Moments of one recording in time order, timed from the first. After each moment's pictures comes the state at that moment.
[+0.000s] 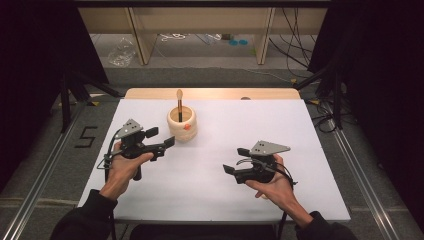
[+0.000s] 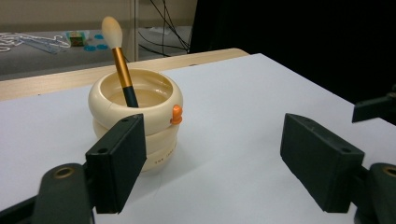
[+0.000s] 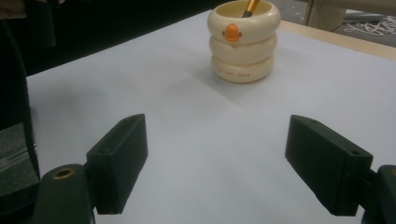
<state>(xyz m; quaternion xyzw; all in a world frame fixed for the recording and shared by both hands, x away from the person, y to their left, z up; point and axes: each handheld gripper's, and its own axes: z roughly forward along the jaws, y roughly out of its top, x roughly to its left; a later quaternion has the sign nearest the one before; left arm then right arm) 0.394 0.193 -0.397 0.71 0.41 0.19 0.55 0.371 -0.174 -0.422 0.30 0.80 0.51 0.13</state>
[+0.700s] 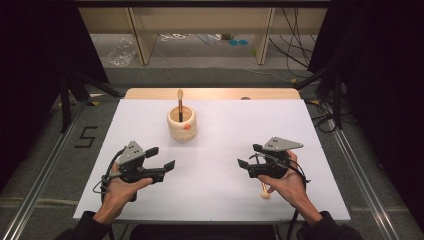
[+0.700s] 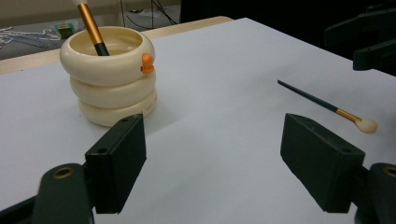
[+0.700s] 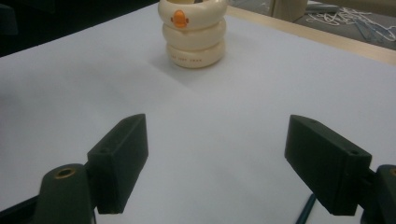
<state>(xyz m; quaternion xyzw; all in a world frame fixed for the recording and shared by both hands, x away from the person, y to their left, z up) 0.347 0.191 -0.419 0.75 0.38 0.19 0.52 0.379 -0.207 -0.421 0.34 0.80 0.48 0.16</state>
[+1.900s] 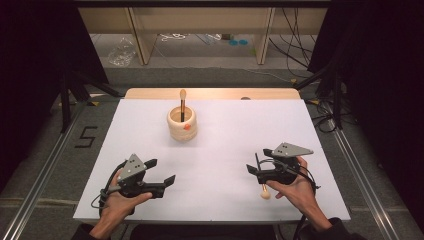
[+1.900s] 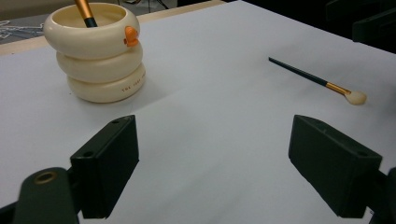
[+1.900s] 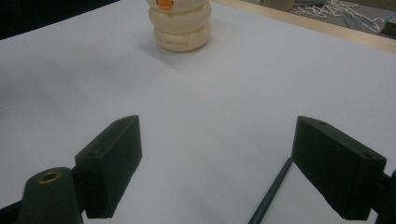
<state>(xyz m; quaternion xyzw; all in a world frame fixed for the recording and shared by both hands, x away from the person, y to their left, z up) 0.319 0.188 -0.431 0.76 0.38 0.18 0.50 0.366 -0.229 -0.427 0.35 0.79 0.47 0.18</state>
